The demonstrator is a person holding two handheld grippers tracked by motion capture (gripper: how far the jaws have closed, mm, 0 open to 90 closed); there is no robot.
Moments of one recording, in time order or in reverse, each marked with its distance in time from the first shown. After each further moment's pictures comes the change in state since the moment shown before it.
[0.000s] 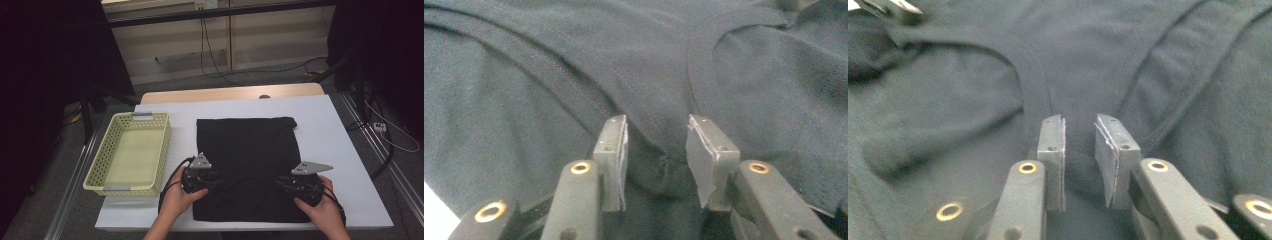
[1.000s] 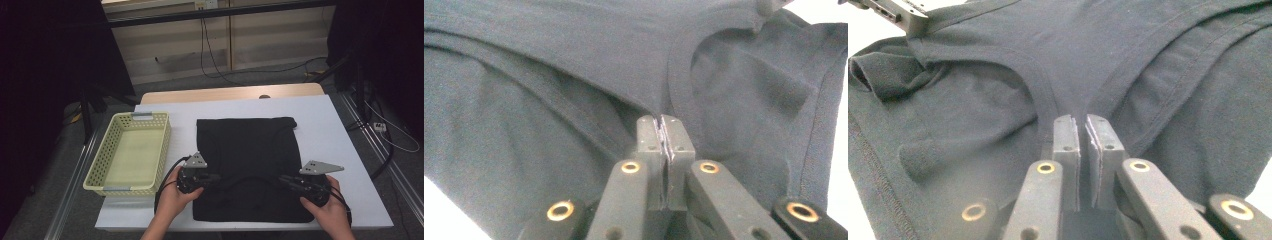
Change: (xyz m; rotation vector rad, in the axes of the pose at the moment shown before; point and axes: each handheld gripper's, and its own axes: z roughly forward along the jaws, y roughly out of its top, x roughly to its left) left arm -0.004 0.006 -0.017 -0.047 -0.054 -0.015; right arm -0.004 0.001 -0.017 -0.083 0.037 0.019
